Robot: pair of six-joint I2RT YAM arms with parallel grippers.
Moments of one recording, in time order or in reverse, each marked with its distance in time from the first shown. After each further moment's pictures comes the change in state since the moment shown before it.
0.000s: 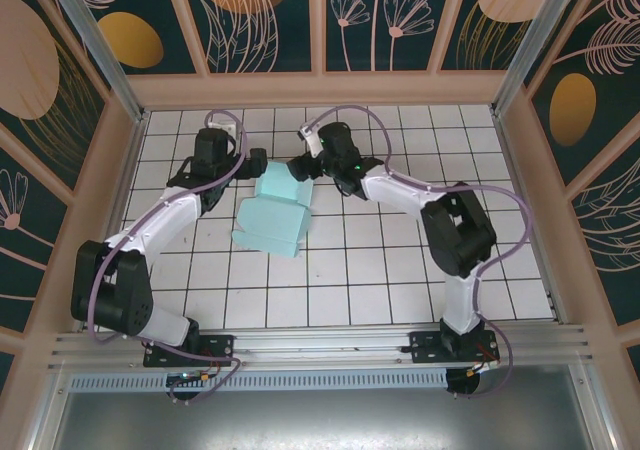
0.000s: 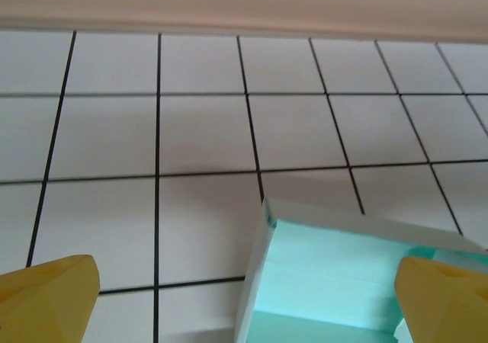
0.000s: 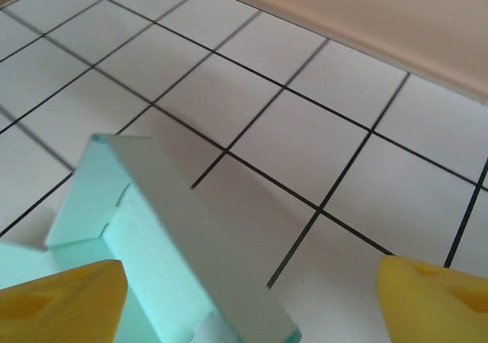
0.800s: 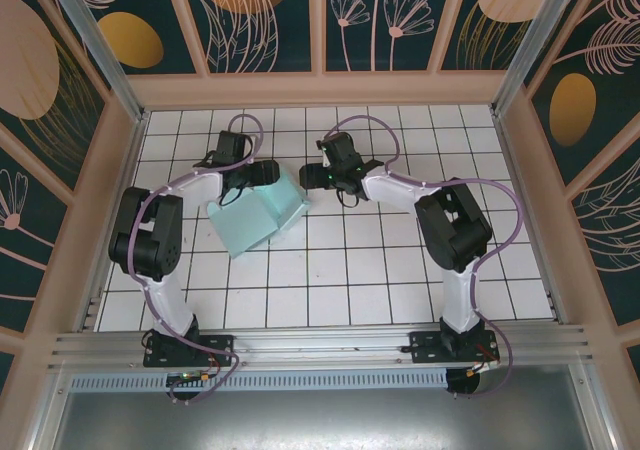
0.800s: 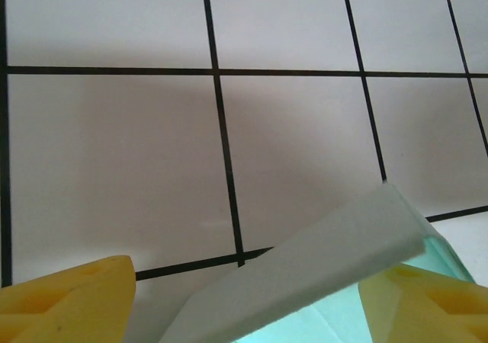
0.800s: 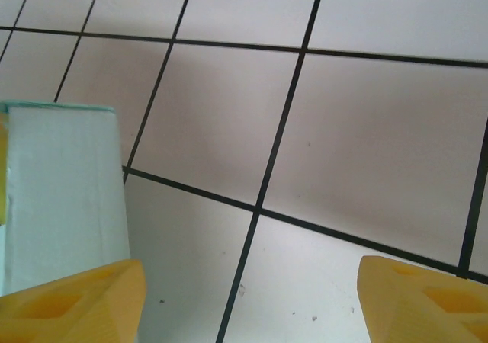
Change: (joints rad) left arm 0.026 0.385 0.168 -0.035 0.246 -0.061; right arm -0.028 0.028 -0.047 -0.151 -0.054 0.411
